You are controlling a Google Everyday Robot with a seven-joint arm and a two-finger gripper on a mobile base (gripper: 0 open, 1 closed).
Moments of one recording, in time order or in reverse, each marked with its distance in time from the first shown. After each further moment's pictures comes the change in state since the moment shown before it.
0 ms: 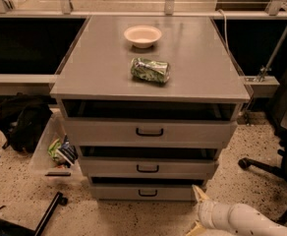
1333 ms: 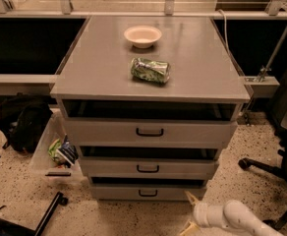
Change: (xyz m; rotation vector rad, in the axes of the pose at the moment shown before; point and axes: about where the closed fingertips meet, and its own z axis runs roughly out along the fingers) arm 0.058 0.010 0.092 -0.130 -0.176 0.133
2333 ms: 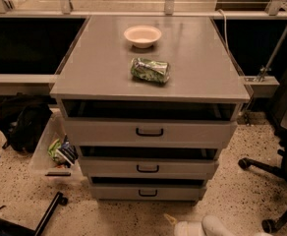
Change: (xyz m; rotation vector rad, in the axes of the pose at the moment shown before) arm 0.072 0.092 0.147 -0.270 -0.165 0.209
